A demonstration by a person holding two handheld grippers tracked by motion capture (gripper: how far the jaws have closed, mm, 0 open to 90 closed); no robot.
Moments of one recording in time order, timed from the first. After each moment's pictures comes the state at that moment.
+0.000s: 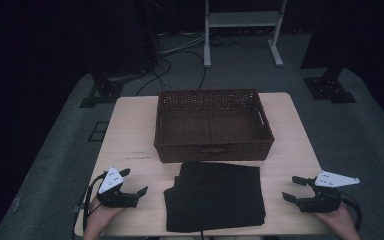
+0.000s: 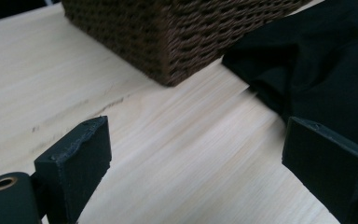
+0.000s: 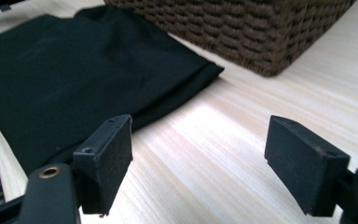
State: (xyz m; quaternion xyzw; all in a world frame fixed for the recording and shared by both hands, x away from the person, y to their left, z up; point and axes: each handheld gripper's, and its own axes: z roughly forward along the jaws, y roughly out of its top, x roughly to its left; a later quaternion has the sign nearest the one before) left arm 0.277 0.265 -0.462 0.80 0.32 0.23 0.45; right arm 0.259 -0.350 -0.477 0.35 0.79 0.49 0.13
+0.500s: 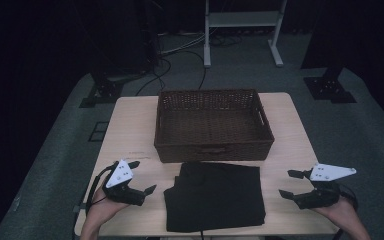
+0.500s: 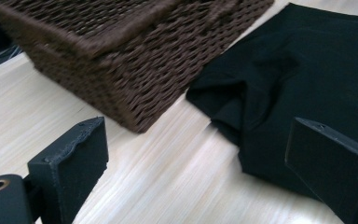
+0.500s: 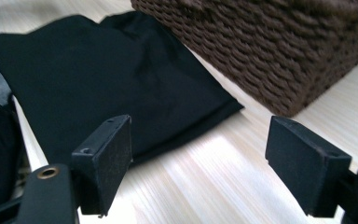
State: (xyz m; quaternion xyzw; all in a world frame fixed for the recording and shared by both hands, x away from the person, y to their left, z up) left arm 0.278 0.231 -0.416 0.84 0.24 0.22 0.43; right arm 0.263 -0.328 -0.432 0.29 0.83 0.46 0.14
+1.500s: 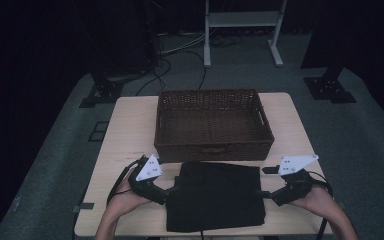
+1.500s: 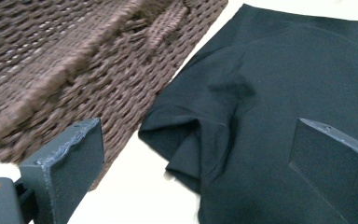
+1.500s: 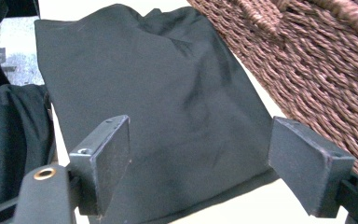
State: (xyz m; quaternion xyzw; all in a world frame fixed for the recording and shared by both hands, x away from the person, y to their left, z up) left arm 0.293 0.168 -0.409 0.88 0.18 0.18 0.41; right arm 0.284 -0.260 -0.409 0.20 0.88 0.41 0.09
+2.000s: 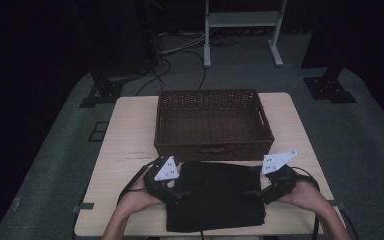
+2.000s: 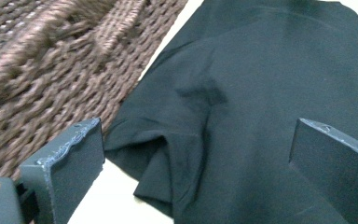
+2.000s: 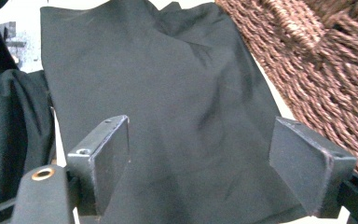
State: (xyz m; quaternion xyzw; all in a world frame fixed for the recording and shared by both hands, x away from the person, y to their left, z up) left arm 0.298 0.132 -0.417 0.90 0.13 0.14 0.38; right arm 0.296 -0.225 -0.408 0.16 0.91 0.38 0.07
